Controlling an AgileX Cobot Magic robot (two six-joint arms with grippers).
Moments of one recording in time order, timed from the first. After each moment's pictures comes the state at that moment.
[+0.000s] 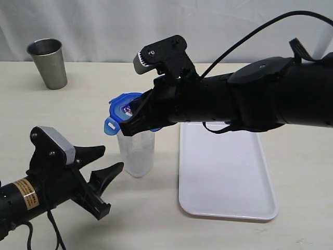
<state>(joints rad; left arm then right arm) -0.54 1.80 -0.22 0.21 -1.14 0.02 0.68 1.67 -1.01 1.46 0.20 -1.43</state>
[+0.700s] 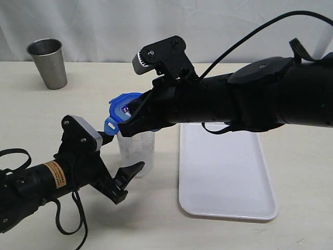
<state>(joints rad) -0.54 1.90 -0.40 0.24 -1.00 0.06 0.68 1.67 -1.01 1.46 0.22 -1.43</state>
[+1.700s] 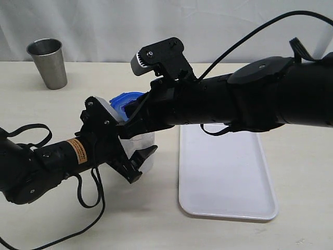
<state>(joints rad) -0.55 1.93 -0.58 0.26 -0.87 0.14 0.68 1.67 -1.01 1.44 0.25 -1.40</state>
